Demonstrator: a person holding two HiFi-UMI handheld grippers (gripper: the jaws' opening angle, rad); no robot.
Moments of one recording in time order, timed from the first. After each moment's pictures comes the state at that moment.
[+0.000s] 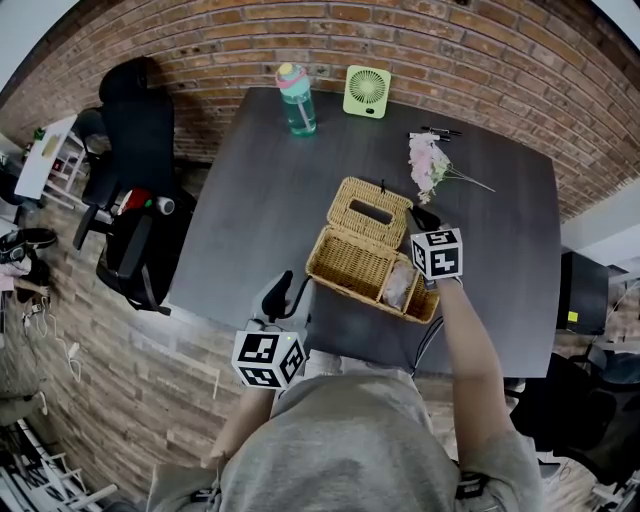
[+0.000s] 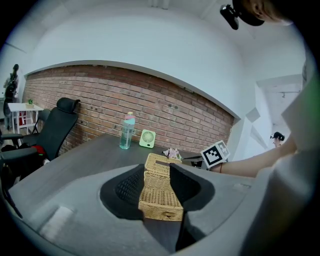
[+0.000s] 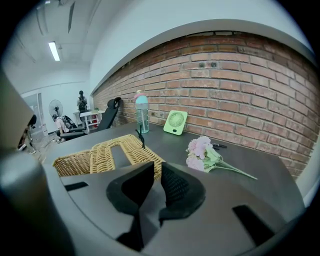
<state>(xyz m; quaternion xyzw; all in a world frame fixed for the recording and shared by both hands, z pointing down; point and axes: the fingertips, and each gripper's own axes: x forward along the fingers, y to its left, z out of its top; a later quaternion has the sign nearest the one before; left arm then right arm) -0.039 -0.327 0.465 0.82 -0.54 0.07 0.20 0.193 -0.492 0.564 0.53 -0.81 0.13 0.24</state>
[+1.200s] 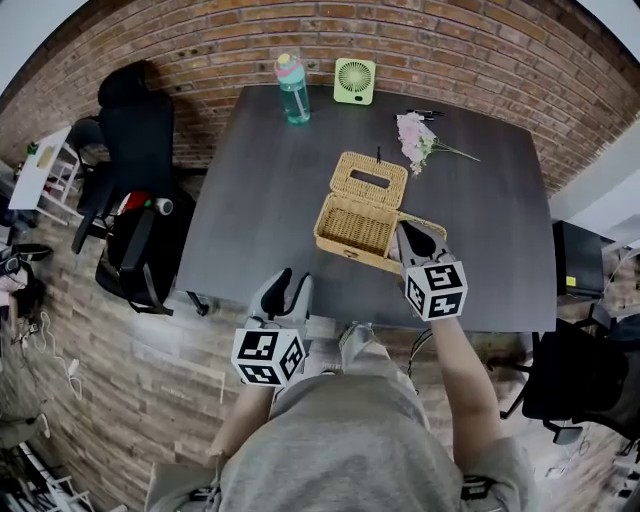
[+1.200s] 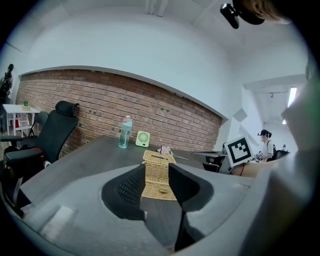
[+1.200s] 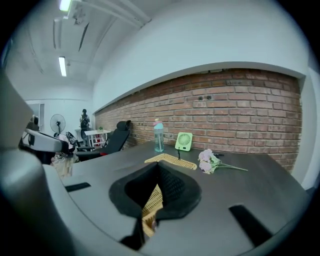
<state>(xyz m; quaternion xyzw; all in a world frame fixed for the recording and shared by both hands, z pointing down) -0.071 -0.240 0.462 0.84 -0.51 0.06 0.17 0.130 -0.324 0.482 0.55 -0.82 0.09 0.13</state>
